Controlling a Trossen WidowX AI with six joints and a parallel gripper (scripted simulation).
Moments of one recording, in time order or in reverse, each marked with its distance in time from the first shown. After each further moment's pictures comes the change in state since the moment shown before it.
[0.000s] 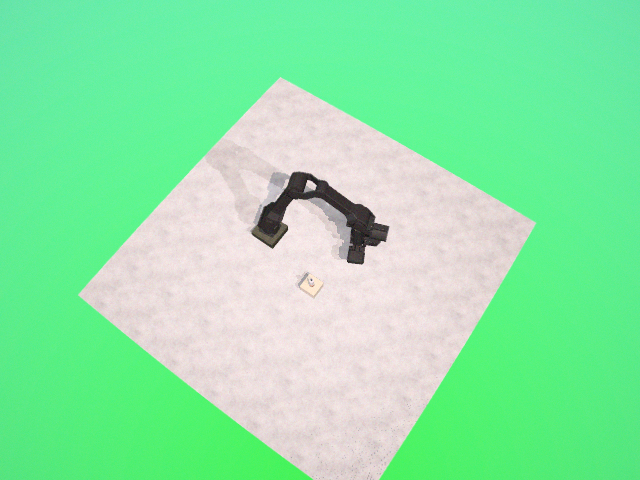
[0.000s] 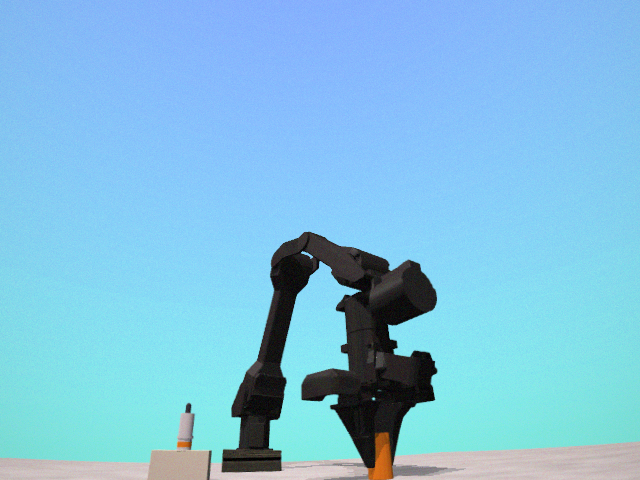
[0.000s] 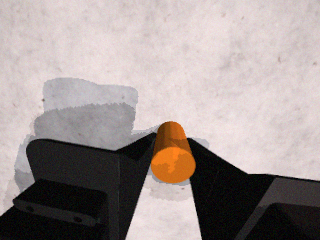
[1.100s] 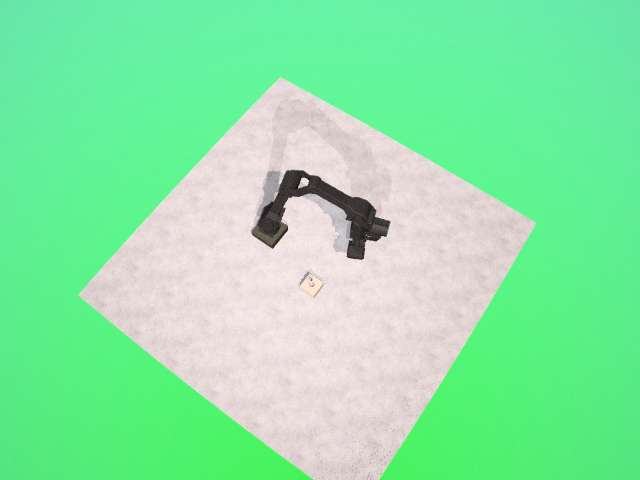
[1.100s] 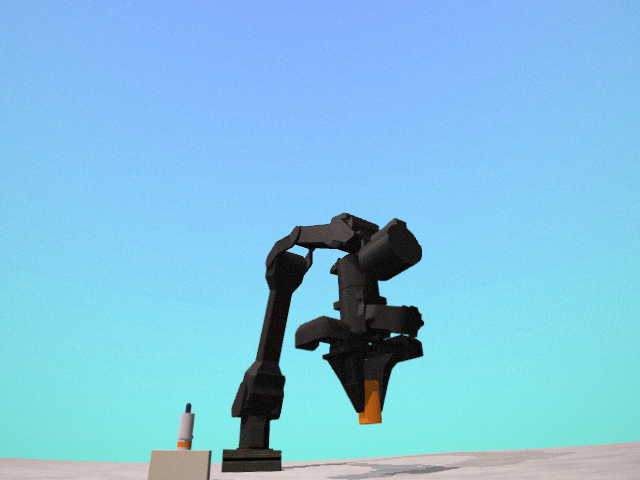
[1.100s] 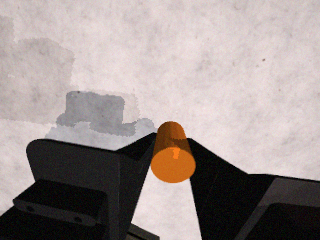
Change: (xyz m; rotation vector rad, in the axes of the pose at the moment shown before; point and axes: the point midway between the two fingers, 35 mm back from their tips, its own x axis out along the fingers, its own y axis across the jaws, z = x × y) arm -0.060 -0.007 -0.002 0.006 0.003 0.001
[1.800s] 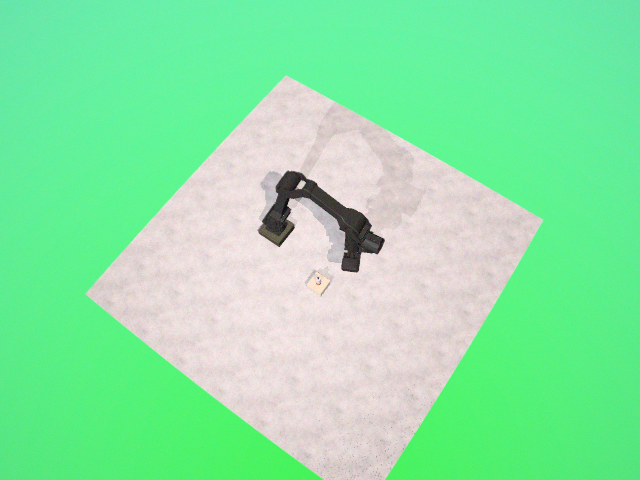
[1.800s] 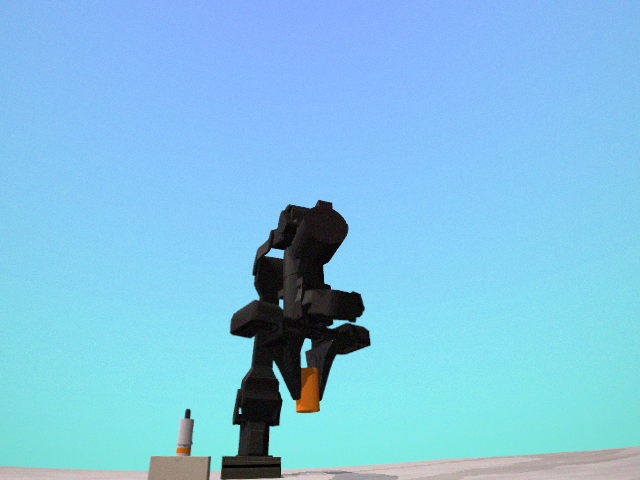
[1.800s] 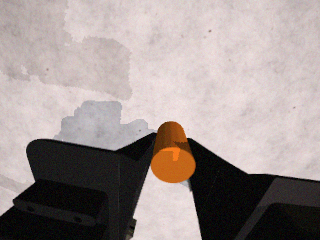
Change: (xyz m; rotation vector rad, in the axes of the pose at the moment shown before) arm -0.020 -0.070 -0.032 0.016 -0.018 -0.008
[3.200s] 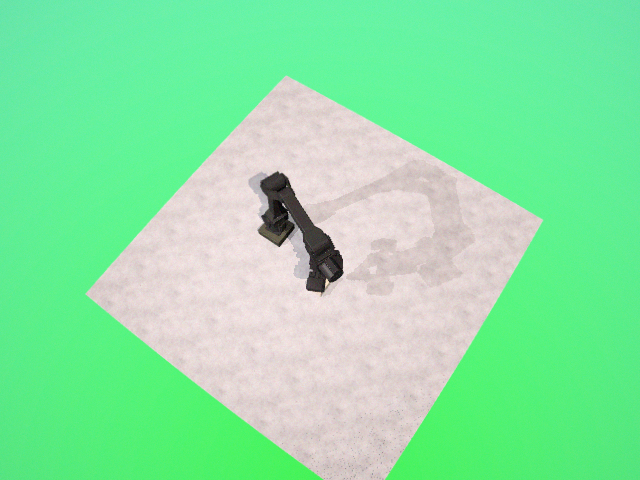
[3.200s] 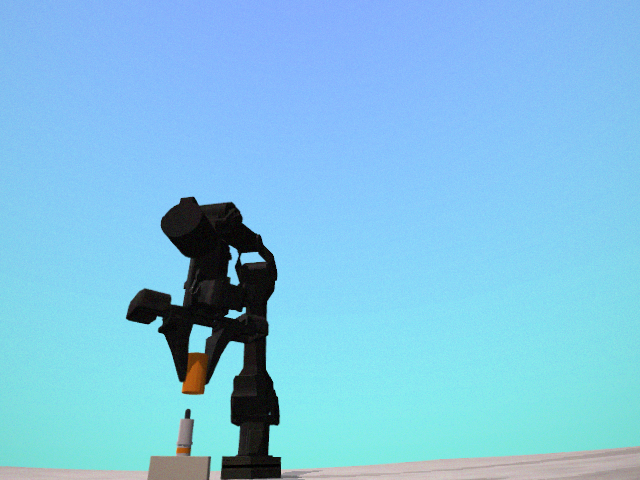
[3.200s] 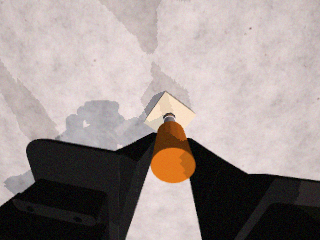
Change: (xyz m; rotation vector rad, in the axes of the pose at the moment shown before) arm -0.029 -0.100 -0.106 -0.006 0.025 -0.011
